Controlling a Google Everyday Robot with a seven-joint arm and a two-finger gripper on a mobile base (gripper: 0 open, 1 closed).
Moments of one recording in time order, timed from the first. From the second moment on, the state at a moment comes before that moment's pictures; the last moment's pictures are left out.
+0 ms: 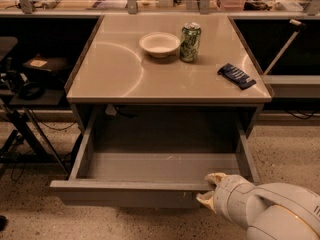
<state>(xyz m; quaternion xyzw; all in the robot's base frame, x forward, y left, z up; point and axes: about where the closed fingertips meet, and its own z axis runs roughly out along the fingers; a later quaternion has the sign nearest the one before) 0.397 -0.141 0.676 -0.45 0.82 -0.06 0.34</state>
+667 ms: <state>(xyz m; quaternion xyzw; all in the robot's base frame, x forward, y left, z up) 0.389 -0.142 0.675 -0.44 0.83 -0.06 0.34</state>
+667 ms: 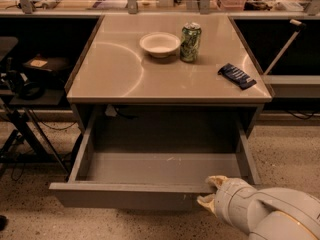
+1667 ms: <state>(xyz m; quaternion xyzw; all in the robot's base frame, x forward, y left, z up) 0.377 -0.143 0.678 -0.42 0.83 -0.06 0.35</state>
